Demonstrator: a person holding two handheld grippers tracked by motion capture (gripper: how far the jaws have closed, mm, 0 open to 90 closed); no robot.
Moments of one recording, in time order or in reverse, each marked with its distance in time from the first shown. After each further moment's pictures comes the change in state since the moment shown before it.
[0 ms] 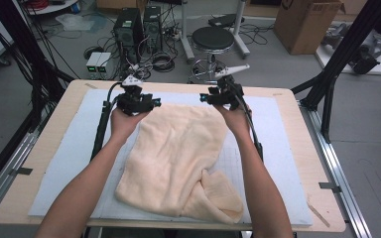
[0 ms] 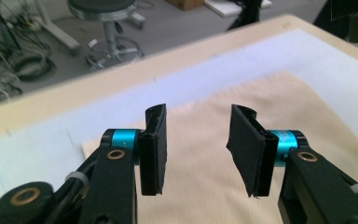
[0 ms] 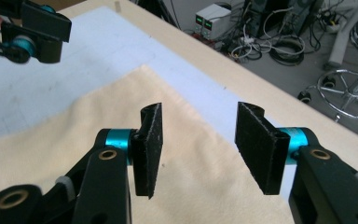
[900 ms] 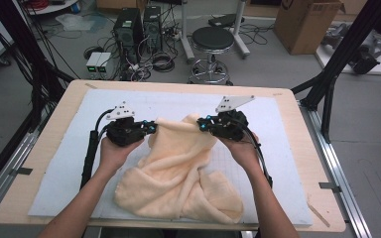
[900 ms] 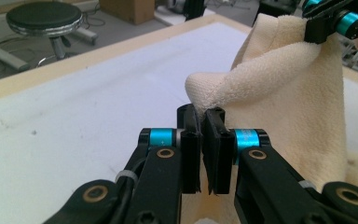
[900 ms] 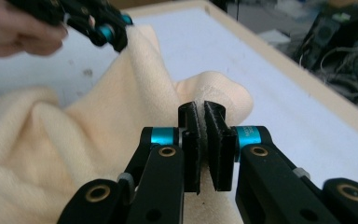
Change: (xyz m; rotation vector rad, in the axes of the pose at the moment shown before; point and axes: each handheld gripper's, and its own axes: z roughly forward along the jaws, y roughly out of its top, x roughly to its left) left arm -0.050 -0.042 -0.060 -0.078 -0.163 0.078; right arm 0.075 -0.042 -0.056 -0.066 0.197 -0.183
